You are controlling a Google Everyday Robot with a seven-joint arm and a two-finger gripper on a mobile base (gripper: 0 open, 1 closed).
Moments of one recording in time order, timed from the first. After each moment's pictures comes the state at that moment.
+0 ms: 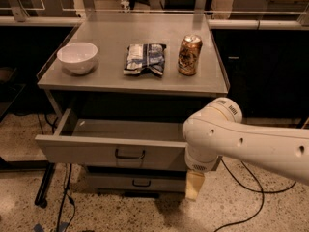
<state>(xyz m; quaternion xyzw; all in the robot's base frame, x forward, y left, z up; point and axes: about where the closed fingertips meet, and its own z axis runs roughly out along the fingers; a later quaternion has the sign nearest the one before) 0.462 -0.130 0.632 -0.61 0.79 -0.05 0.06</state>
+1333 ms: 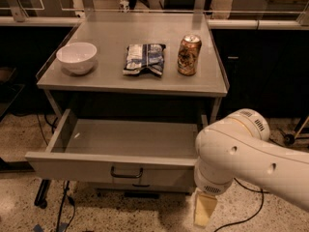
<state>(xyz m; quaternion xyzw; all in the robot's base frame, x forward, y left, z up) 0.385 -0.140 0.667 -0.61 0.79 -0.03 0.05</state>
